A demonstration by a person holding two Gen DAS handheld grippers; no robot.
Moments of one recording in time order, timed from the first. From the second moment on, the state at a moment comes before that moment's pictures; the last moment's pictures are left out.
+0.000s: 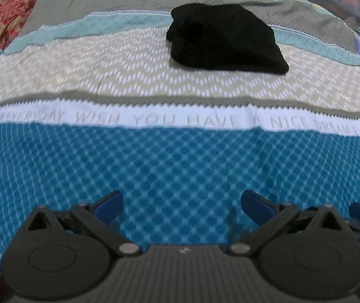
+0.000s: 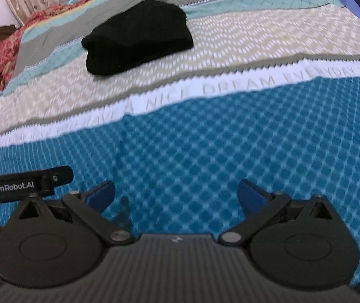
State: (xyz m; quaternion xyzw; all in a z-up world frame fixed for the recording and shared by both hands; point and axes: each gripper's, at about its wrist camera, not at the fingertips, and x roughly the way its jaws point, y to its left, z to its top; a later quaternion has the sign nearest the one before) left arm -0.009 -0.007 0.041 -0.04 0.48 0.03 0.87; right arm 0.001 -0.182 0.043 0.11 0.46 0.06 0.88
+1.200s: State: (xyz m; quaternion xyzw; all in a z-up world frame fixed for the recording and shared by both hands) left arm -0.016 -0.006 0.014 -0.03 0.52 0.04 0.86; right arm 0.000 -0.167 0.035 0.04 0.50 0.06 0.86
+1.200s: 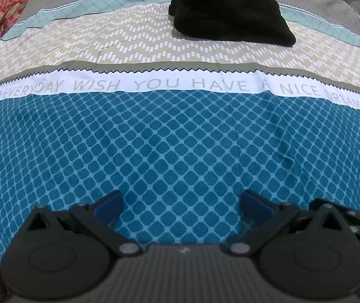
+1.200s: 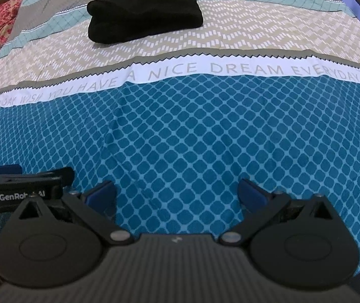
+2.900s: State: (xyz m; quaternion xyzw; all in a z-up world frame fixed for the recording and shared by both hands) left arm -0.046 -0.017 0.064 0.03 0.52 0.06 0.85; right arm -0.028 -0.194 0.075 0.13 0.50 0.05 0.86
